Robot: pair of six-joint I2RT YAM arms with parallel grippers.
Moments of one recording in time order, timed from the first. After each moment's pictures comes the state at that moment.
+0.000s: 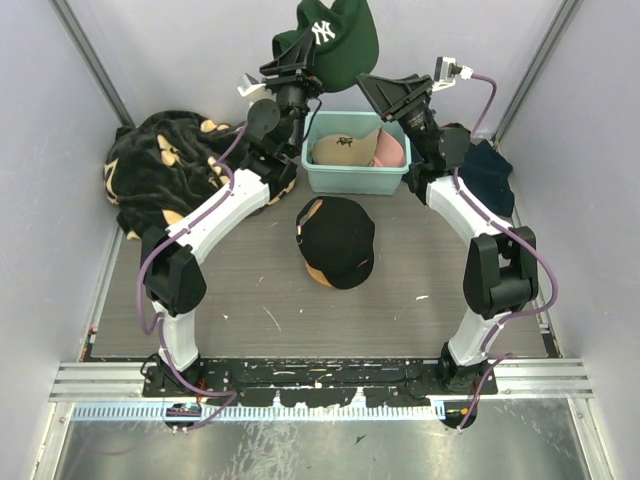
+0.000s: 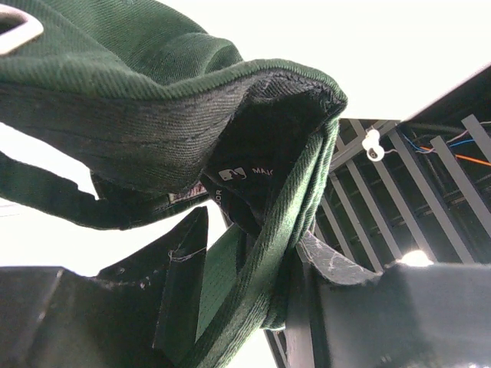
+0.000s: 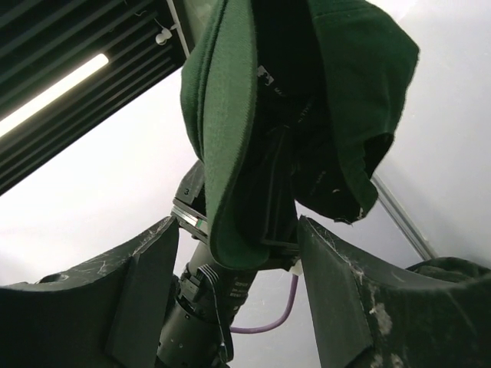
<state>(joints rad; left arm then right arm) -0.65 1.92 1.85 0.66 -0.45 -1.79 0.24 1.75 1.39 1.22 -0.48 1.34</state>
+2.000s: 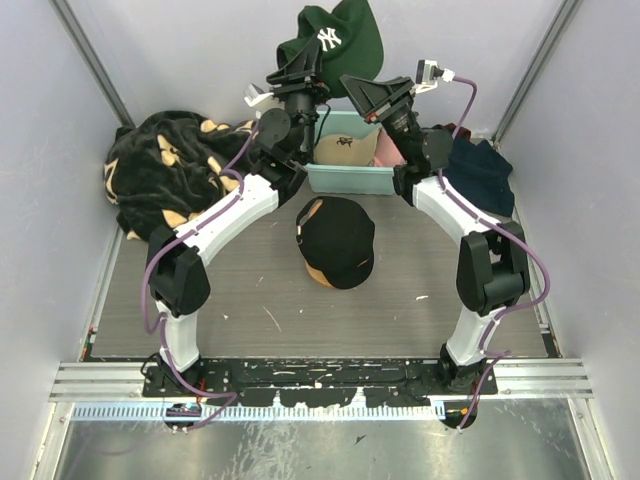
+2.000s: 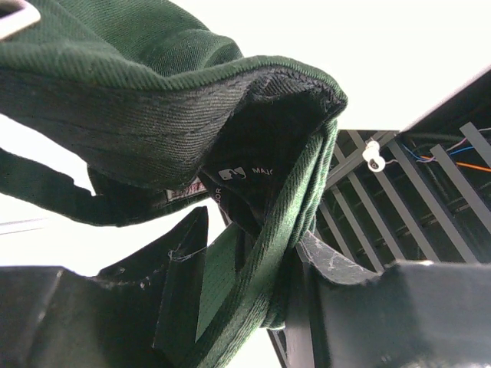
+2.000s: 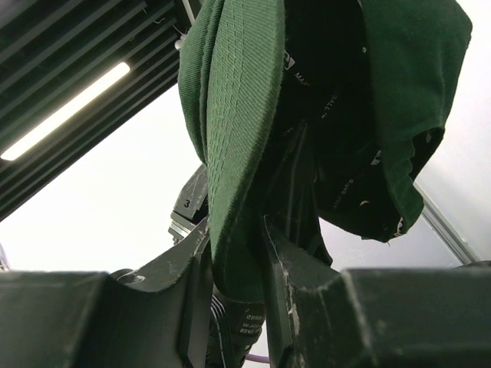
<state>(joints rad) -0.70 1.94 1.83 0.72 -0.56 -1.73 0.31 1.79 1.42 1.24 -0.42 1.36</state>
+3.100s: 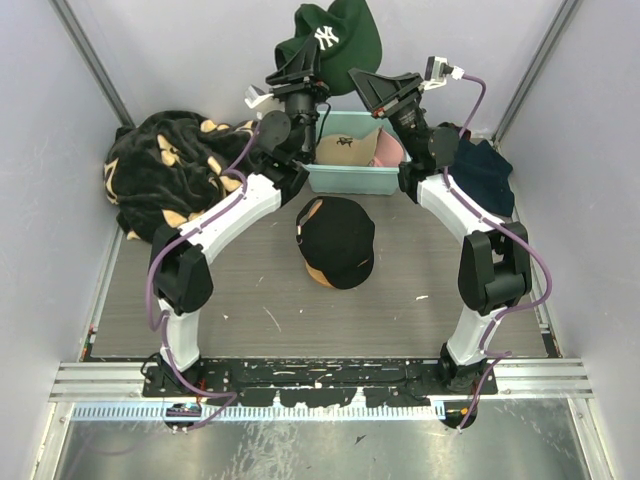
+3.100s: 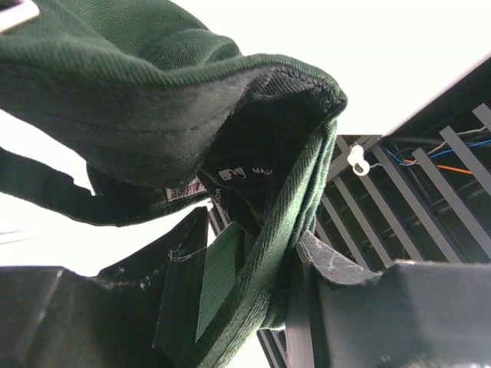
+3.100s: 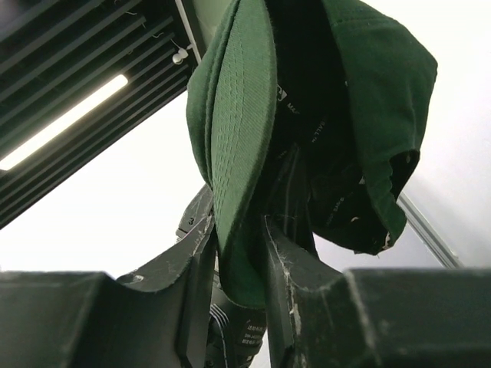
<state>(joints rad) -0.70 1.95 1.83 0.78 -0.59 -1.73 0.28 1.79 1.44 1.24 -0.40 1.37</state>
